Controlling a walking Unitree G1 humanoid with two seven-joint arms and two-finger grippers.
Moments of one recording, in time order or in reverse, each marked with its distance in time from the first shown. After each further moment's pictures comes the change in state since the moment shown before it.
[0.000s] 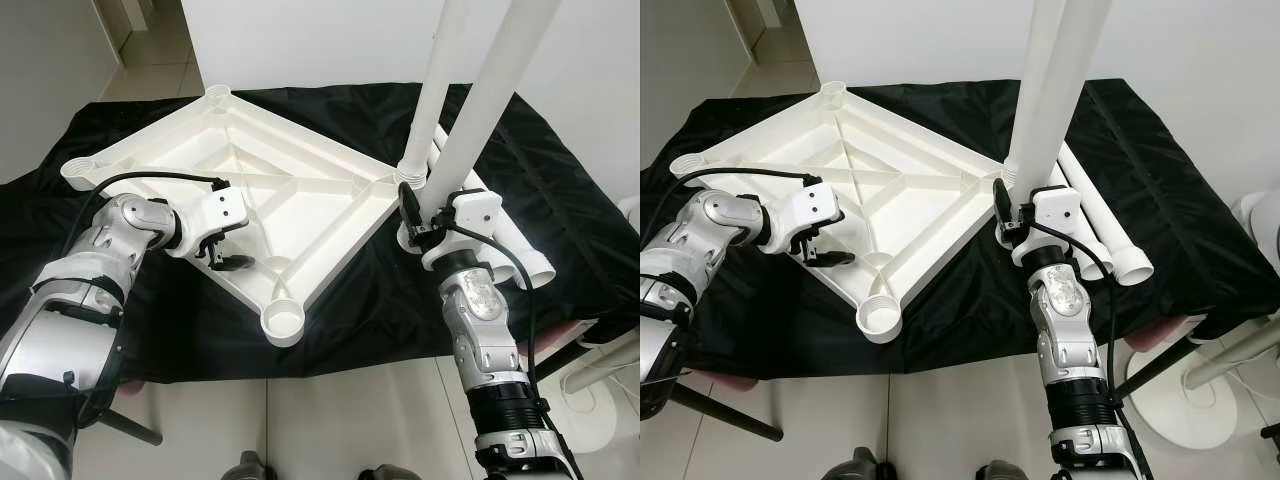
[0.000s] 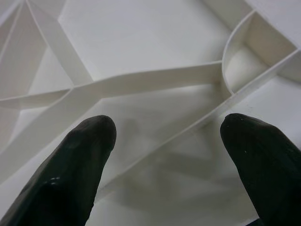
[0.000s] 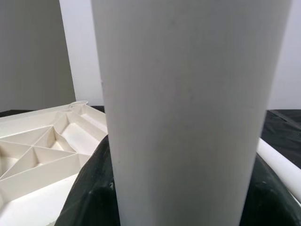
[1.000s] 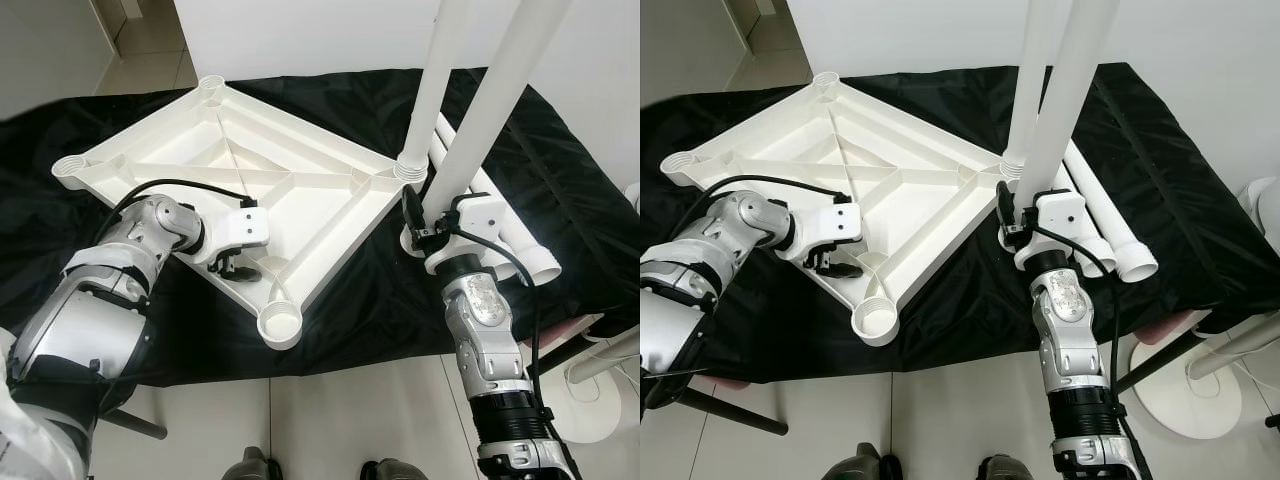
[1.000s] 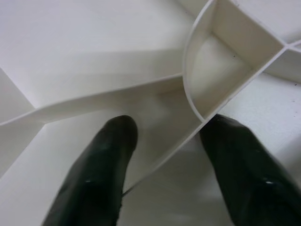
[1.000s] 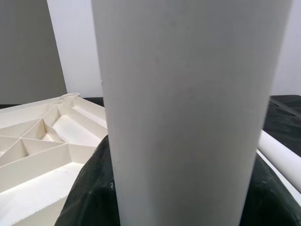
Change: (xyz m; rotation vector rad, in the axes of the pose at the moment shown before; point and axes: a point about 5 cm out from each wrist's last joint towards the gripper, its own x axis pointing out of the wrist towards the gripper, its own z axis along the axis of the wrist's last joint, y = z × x) left arm 0.022 -0.009 0.012 0.084 0.085 -0.155; right arm -0.006 -0.001 0.000 -0.001 0.012 -0.018
